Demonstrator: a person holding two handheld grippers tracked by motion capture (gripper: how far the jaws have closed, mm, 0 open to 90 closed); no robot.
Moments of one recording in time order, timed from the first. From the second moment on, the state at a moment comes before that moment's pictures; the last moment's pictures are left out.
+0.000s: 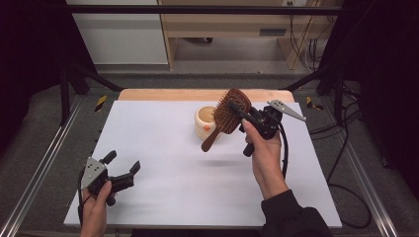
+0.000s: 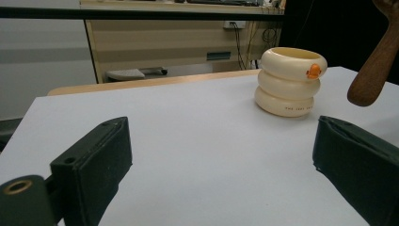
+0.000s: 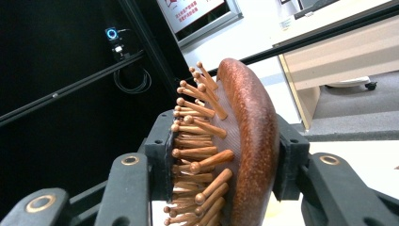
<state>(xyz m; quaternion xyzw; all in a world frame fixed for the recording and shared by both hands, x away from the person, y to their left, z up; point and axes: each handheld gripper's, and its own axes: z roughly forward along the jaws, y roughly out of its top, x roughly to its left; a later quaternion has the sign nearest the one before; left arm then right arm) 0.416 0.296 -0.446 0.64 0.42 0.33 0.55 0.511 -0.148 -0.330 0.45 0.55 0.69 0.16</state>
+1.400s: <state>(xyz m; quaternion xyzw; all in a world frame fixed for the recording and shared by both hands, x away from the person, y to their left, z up) 0.418 0.301 -0.447 0.63 0.43 0.32 0.56 0.548 -0.116 -0.299 0.44 0.56 0.68 0.17</state>
